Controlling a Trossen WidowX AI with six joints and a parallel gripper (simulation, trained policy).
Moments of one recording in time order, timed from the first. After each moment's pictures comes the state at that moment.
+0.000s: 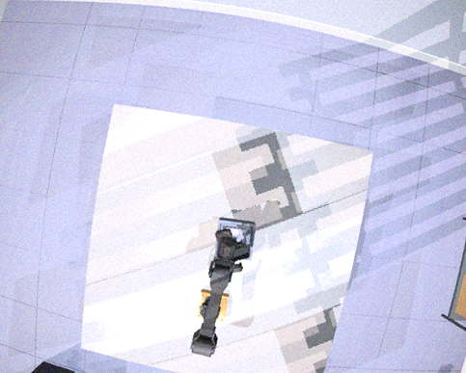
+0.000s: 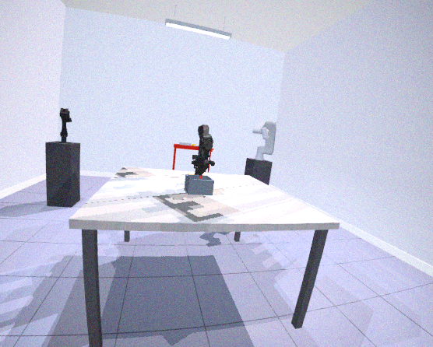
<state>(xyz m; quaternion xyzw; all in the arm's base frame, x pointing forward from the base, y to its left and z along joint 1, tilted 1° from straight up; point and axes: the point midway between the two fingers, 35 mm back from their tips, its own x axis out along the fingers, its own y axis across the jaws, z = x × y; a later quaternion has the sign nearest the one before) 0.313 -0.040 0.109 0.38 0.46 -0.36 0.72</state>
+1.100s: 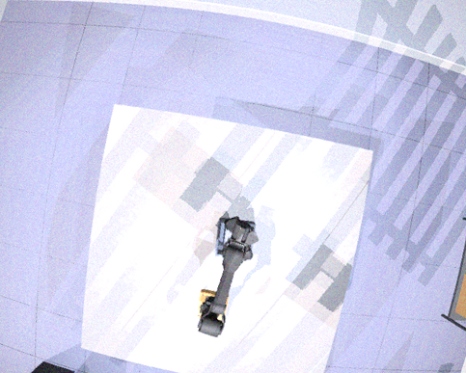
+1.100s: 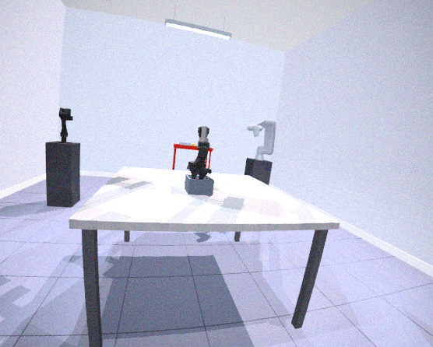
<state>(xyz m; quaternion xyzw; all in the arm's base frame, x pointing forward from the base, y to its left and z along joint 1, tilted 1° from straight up) 0.357 -0.070 0.073 0.34 0.52 -0.36 0.70</state>
